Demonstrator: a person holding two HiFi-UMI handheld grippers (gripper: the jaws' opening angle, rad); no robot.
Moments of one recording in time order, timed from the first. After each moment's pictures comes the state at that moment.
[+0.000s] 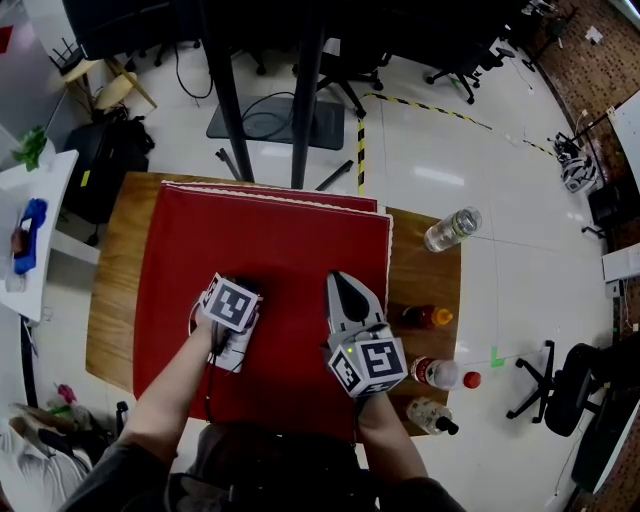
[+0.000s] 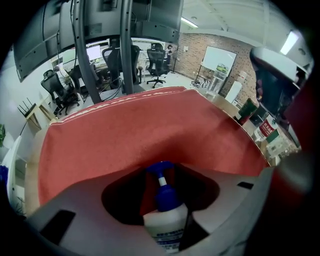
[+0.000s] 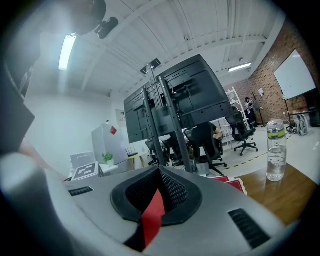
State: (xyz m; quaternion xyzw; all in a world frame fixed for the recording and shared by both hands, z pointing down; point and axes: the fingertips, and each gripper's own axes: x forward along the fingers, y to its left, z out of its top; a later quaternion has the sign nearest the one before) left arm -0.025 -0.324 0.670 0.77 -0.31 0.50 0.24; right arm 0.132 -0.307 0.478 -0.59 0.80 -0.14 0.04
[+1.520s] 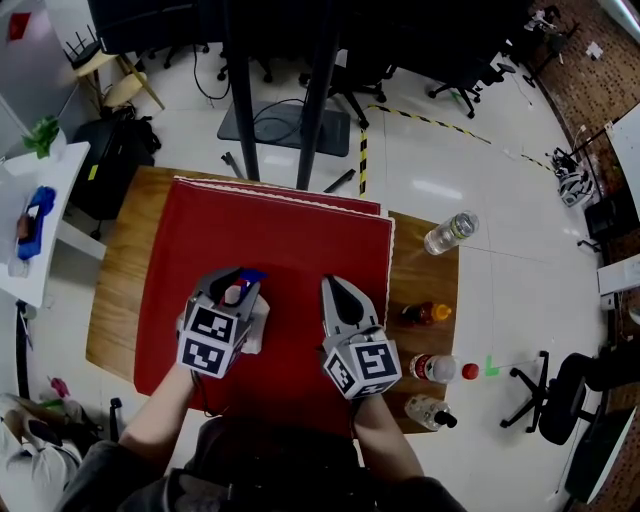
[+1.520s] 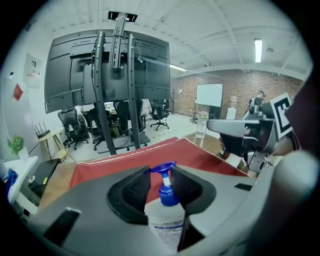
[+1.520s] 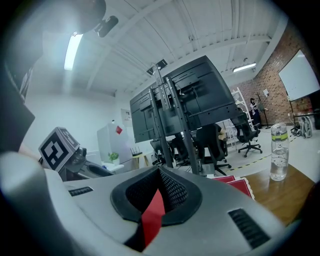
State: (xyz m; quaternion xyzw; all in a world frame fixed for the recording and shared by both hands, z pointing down) left arm -0.036 -0.293 0.511 0.87 -0.38 0.30 0.11; right arm 0.092 -0.274 0.459 -0.57 0.81 -0.13 0.03
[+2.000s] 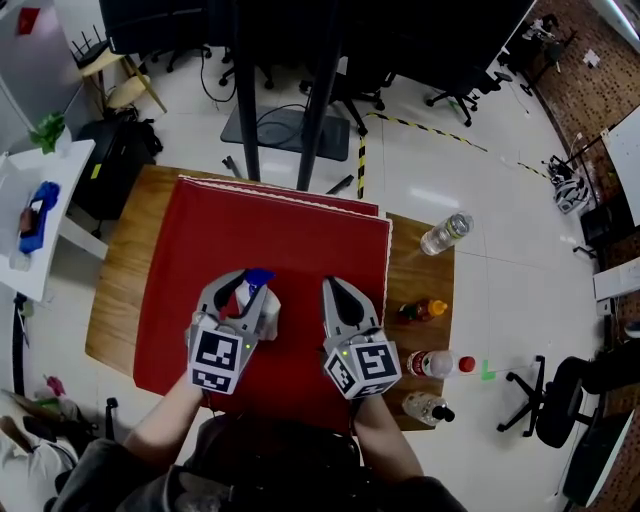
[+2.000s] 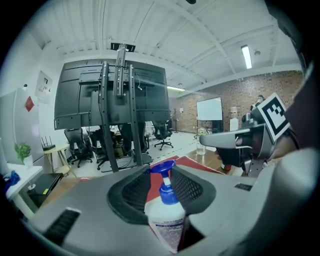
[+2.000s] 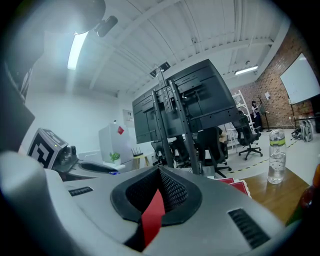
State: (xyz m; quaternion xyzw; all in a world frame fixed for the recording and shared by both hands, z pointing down) left arm -0.036 -0.257 0.471 0.89 -0.42 0.19 0.04; right arm 0.083 -0.247 0.446 -0.57 0.81 -0.12 0.03
